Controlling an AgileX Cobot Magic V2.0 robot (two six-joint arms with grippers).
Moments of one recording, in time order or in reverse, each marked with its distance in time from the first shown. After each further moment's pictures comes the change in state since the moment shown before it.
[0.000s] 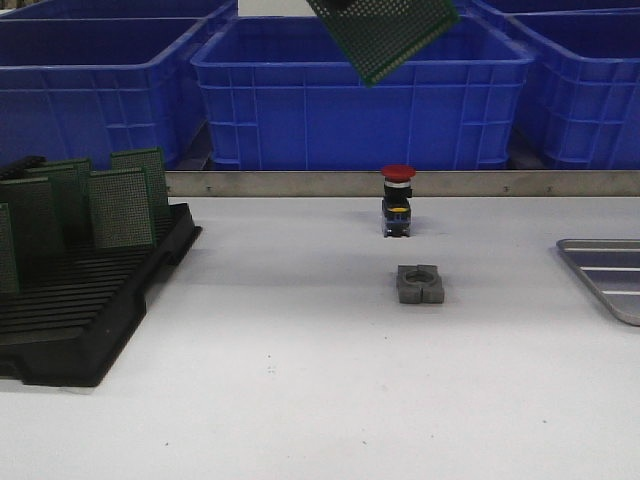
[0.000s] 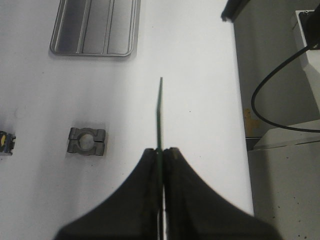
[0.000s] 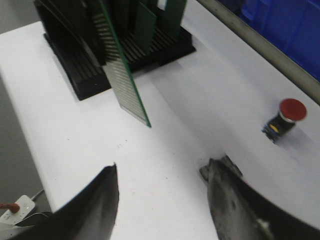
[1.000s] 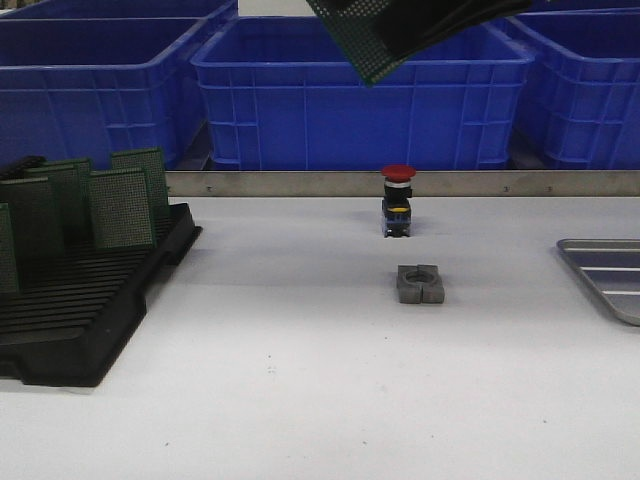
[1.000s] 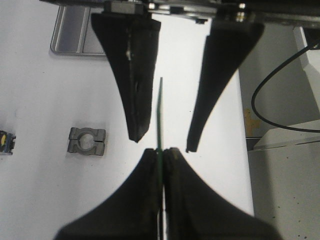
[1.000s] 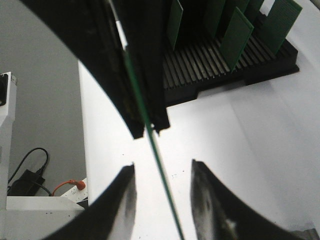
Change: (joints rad) left arm 0.000 0.000 0.000 0.000 0.000 0.000; right arm 0.168 0.328 -0.178 0.084 0.091 -0.092
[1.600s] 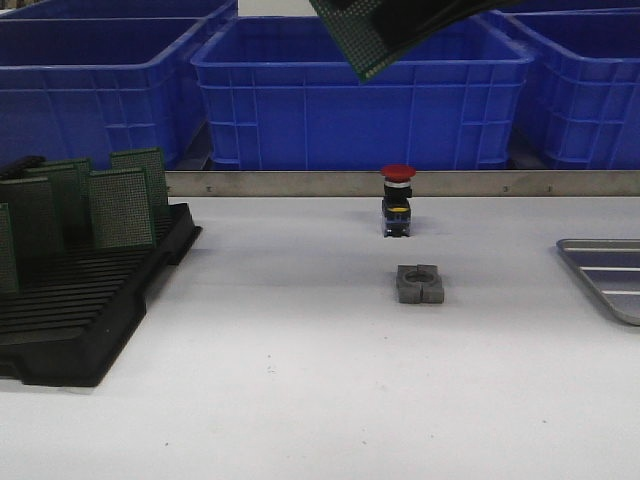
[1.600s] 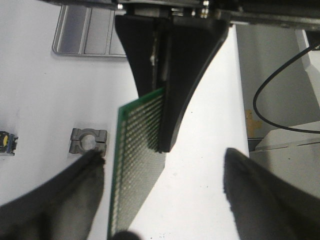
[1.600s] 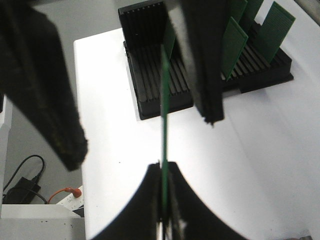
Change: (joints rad) left arm 0.000 0.000 0.000 0.000 -0.006 0.000; right arm 0.002 0.002 0.000 0.023 -0.015 -0.014
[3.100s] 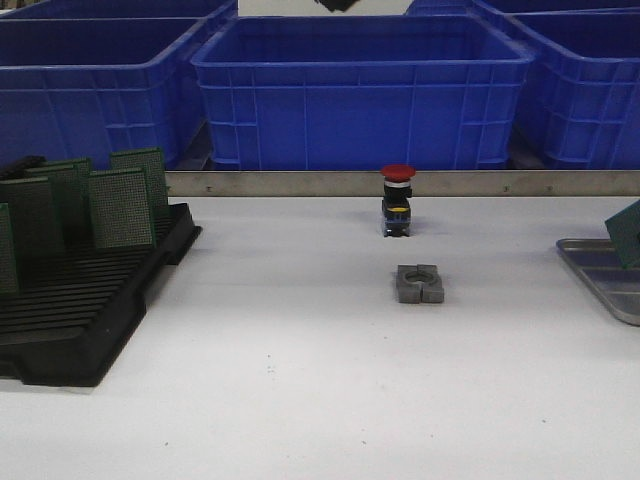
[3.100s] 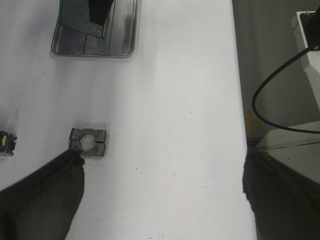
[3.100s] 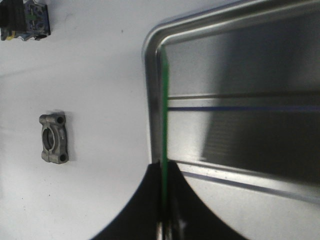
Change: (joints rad) left arm 0.000 0.000 0.000 -0.001 0.002 0.000; right arm -0.618 0.492 -0.045 -0.107 -0.065 0.654
